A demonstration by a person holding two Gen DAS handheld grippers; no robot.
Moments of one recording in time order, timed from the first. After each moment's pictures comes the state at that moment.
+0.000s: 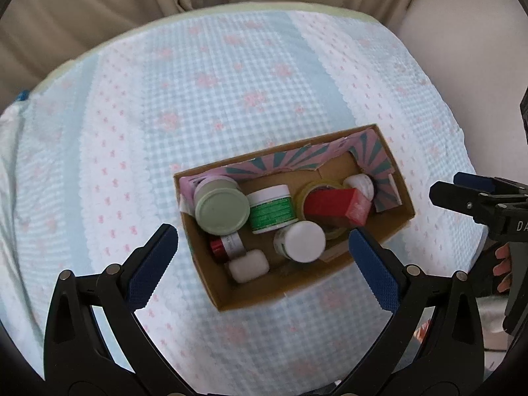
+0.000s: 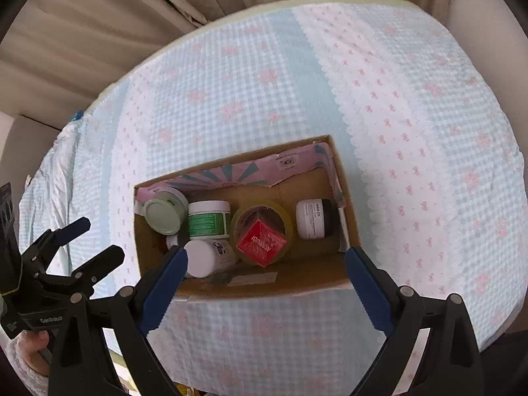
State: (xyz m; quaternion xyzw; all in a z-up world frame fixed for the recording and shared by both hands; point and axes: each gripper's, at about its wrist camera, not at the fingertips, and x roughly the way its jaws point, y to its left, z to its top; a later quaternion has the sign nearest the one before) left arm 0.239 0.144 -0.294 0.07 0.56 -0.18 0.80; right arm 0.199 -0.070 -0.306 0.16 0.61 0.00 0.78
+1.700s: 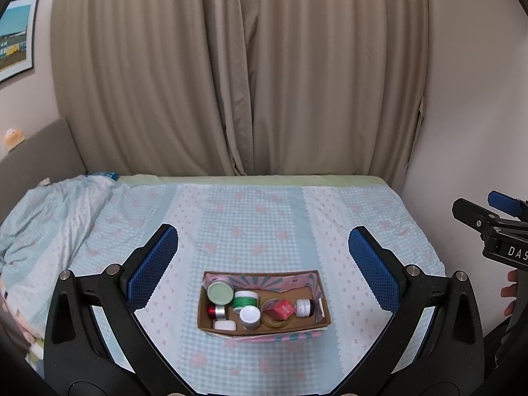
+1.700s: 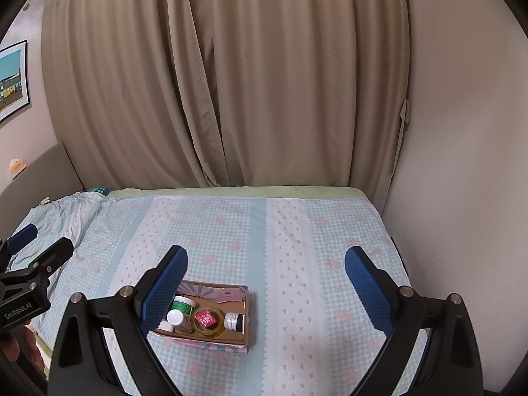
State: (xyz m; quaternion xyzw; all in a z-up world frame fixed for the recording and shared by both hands) left arm 0.037 0.058 -0.031 0.01 0.26 -0.04 0.96; right arm 0.041 -0.149 -0.031 0.01 0.31 -0.02 0.95
